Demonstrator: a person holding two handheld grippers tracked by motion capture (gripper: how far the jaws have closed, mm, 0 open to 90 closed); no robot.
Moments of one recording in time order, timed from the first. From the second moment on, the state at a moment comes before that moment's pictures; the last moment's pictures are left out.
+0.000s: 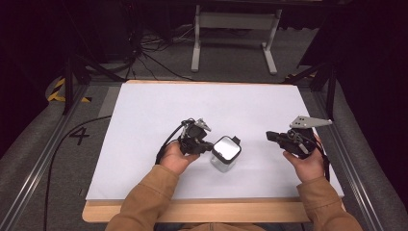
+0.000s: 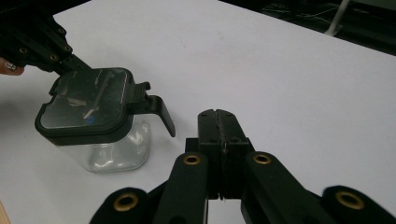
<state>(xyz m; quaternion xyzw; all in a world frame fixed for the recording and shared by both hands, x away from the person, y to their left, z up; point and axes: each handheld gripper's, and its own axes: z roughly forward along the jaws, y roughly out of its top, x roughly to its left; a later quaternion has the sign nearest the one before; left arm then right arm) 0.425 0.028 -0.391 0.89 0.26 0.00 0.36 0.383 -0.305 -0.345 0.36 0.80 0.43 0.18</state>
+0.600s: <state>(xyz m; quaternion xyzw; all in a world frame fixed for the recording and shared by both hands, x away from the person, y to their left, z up) 0.404 0.019 -0.388 0.92 0.21 -0.05 0.32 0.383 -0.306 -0.341 0.36 0.80 0.44 0.19</state>
